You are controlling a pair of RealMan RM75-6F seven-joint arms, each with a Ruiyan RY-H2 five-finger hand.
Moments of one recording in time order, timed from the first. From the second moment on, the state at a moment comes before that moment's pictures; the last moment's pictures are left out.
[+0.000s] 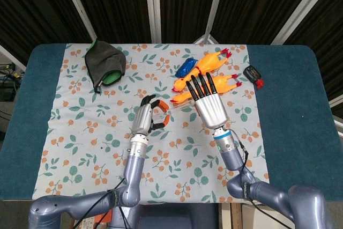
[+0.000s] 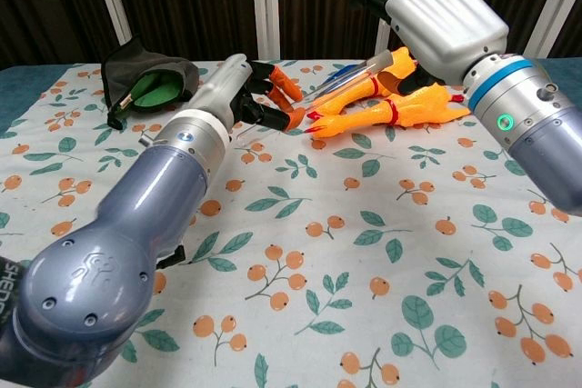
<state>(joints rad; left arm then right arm) -0.83 -2.16 -0.53 -1.22 0.99 1.21 0.14 0.76 -1.85 0.26 -1.02 -1.45 1.36 -0.47</state>
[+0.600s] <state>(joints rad) -0.78 -2.11 -0.46 -1.20 1.01 1.18 0.11 0.72 -1.81 0.26 -1.05 -1.40 1.35 -0.53</state>
